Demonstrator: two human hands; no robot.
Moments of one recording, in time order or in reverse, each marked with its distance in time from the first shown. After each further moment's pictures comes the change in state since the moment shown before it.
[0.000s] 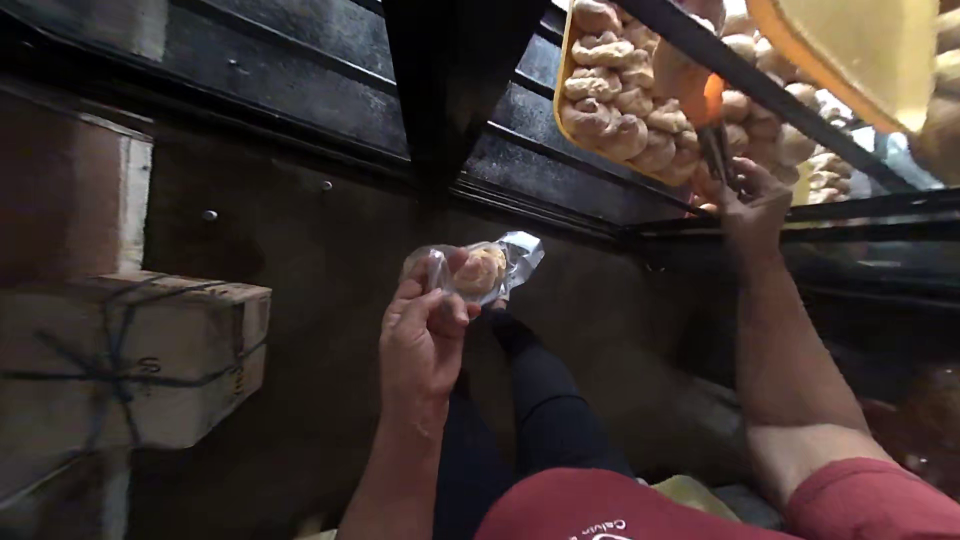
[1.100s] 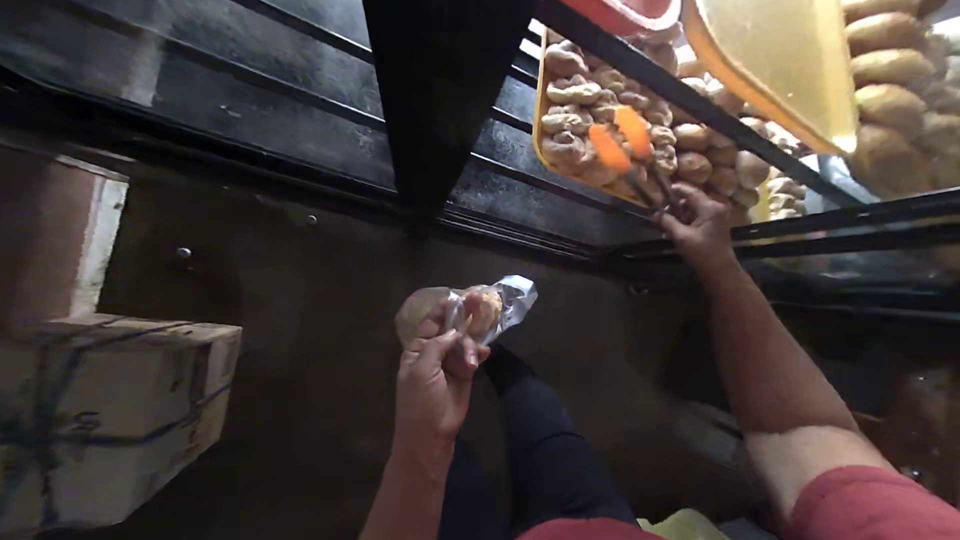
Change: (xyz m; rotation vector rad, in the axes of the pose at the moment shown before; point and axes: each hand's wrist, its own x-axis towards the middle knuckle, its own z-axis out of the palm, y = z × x) left_hand 0.002 -0.037 -0.012 -0.060 -0.024 -0.076; right_hand 0.002 -0.025 0.014 -0.054 -0.179 -0.003
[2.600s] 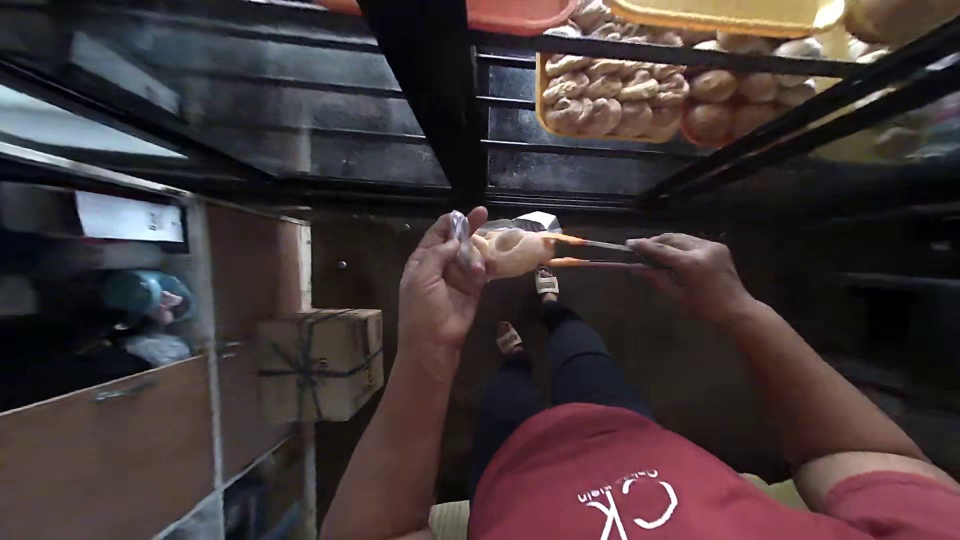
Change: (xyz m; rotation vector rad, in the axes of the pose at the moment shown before) left_hand -0.094 0.100 0.077 0.298 -0.199 0.062; right_hand -0.191 -0.087 -0.024 -0.015 -0.012 -0.474
